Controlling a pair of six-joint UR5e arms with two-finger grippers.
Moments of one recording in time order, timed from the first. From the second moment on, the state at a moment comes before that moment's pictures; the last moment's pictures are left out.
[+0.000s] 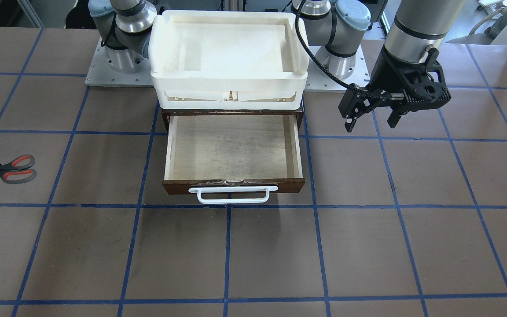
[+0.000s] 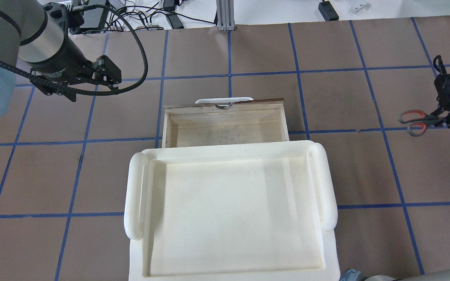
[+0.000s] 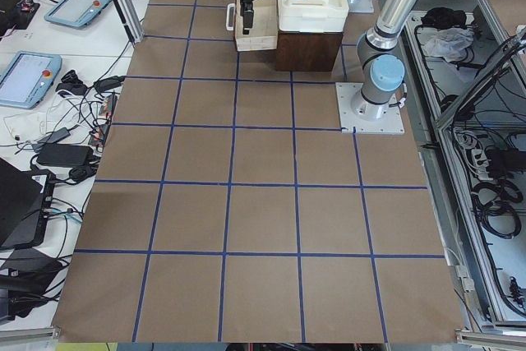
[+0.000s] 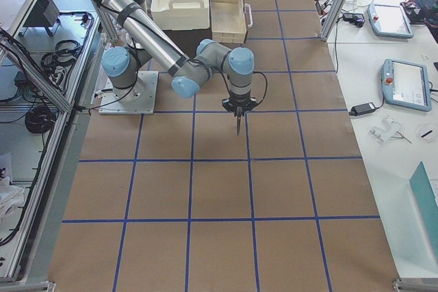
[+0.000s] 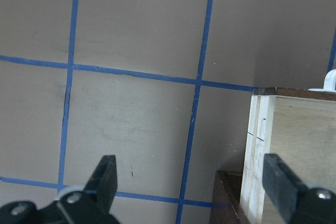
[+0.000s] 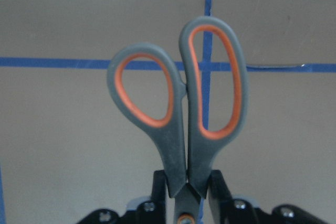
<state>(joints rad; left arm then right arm) -1.50 -1.52 -1.69 -1.38 1.57 -0.07 0.99 -1.39 1.86 -2.07 -1.55 -2.17</state>
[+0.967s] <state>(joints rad) -1.50 -1.52 -1.69 -1.38 1.57 -0.07 1.44 -1.50 1.71 -1.80 -1.59 -1.57</state>
